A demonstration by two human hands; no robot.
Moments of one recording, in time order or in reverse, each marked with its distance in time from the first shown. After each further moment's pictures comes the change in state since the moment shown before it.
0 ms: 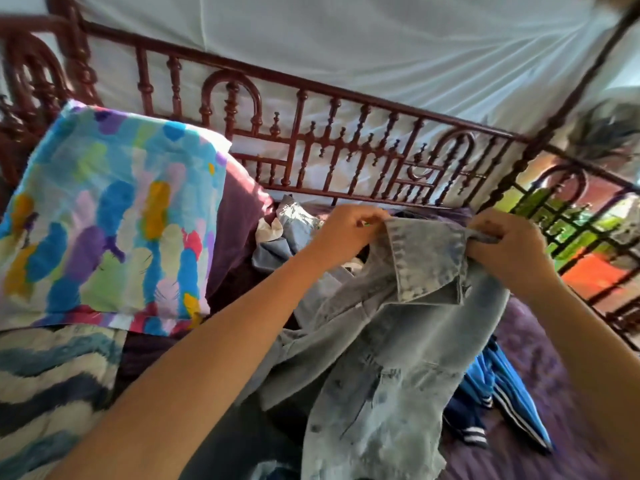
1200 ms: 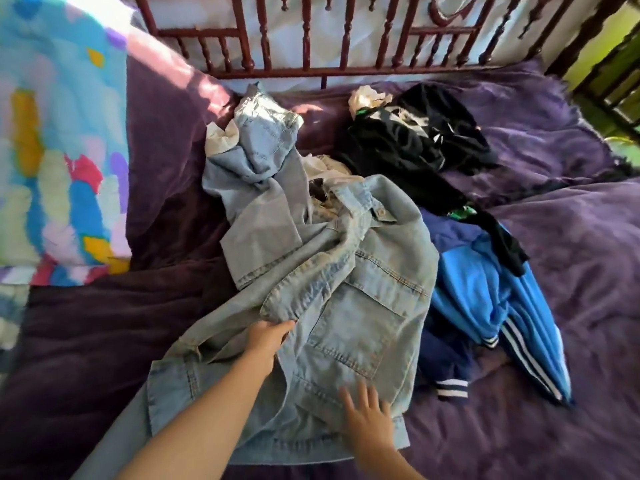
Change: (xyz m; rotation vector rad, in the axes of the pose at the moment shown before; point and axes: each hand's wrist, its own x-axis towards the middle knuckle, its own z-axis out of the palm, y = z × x) left_hand -0.108 -0.252 0.230 -0.107 0.527 -1.486; right_hand -0.239 0.301 0.204 -0.513 -1.070 0.123
